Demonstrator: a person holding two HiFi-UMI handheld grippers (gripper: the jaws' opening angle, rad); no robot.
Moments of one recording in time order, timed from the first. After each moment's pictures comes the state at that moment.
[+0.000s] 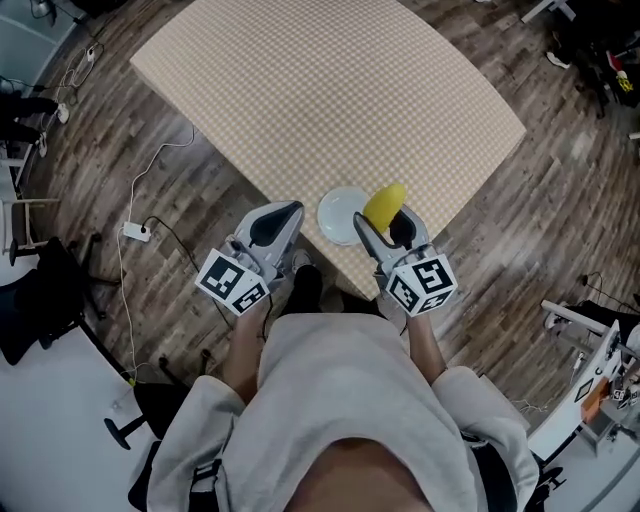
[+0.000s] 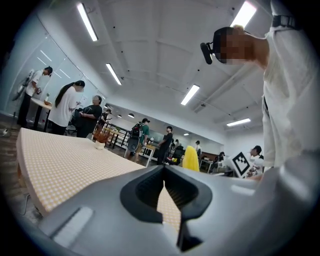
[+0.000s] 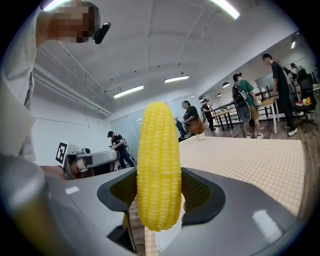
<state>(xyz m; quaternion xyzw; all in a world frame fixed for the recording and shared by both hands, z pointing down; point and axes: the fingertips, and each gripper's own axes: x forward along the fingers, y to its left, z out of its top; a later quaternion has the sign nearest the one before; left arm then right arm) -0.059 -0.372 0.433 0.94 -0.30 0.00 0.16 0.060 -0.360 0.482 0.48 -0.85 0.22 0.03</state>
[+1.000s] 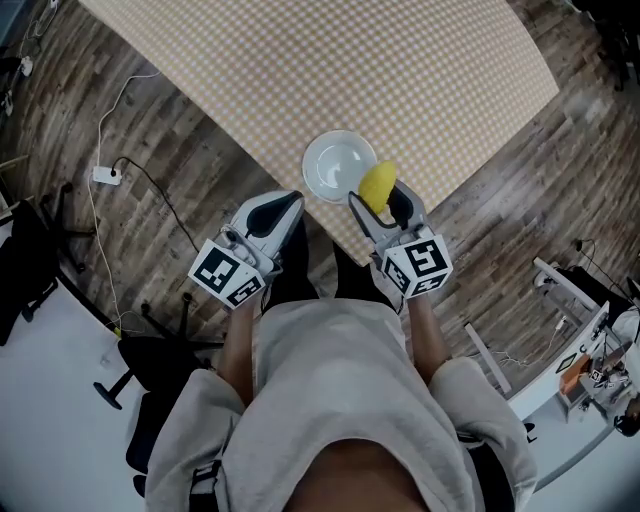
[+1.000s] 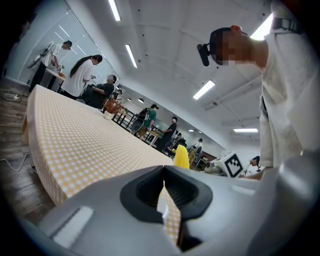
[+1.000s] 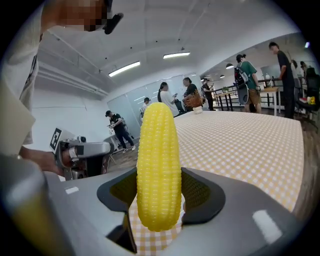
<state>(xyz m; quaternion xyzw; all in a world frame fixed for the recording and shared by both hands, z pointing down) -0.044 -0.336 0.560 0.91 -0.30 0.03 0.28 0.066 -0.333 0.617 0.45 -0.84 0.28 0.15</state>
